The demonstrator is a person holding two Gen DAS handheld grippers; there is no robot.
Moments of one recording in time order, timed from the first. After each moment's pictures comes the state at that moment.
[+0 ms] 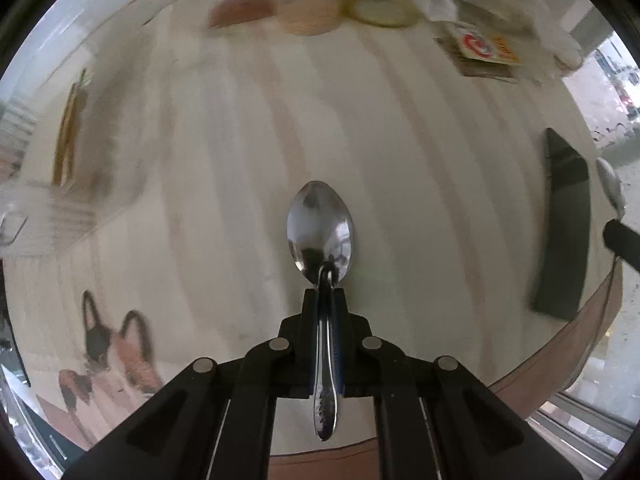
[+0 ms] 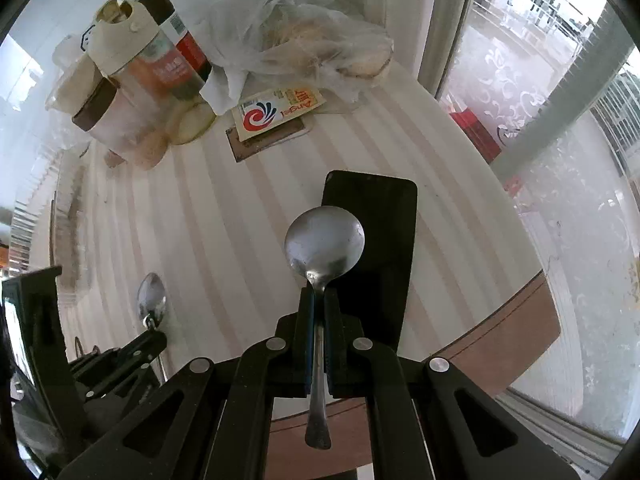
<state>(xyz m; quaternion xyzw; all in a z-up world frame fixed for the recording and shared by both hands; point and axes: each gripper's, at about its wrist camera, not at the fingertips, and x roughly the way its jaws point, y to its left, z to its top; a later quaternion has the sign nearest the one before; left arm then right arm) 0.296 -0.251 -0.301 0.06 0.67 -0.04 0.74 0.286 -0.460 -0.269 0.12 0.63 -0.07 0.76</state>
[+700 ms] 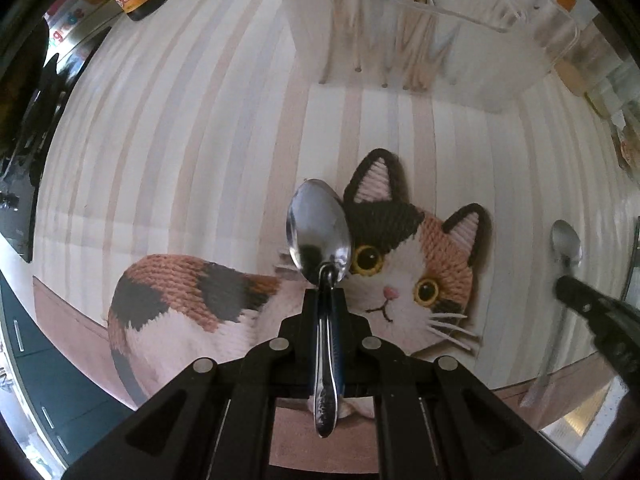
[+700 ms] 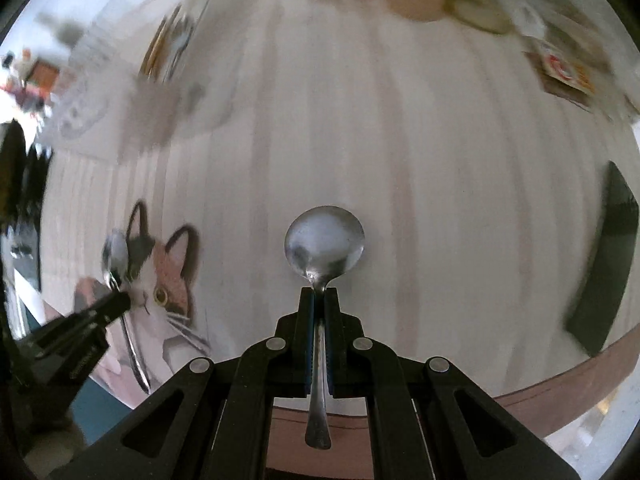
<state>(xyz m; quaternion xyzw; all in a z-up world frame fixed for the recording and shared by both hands) 0.222 -0.032 -0.287 -0.07 0.67 0.11 0.73 0.278 -0.234 -0.332 0.00 0.71 0.11 0.70</state>
